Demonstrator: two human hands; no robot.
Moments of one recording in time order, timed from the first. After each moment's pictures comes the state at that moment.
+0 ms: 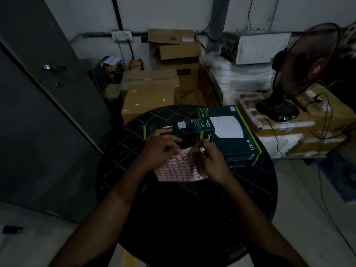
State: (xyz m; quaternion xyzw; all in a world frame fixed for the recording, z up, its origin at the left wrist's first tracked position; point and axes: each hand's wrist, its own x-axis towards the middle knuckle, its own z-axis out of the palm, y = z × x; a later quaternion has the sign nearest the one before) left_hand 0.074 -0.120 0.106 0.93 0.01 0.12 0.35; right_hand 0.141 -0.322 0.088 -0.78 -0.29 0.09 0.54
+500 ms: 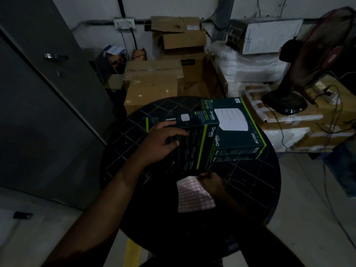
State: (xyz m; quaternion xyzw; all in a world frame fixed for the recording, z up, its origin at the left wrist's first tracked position) left_hand 0.061 -0.122 0.113 0.92 0.03 0.11 0.38; right_hand 0.141 -0.338 -0.070 -0.85 -0.06 0.31 0.42
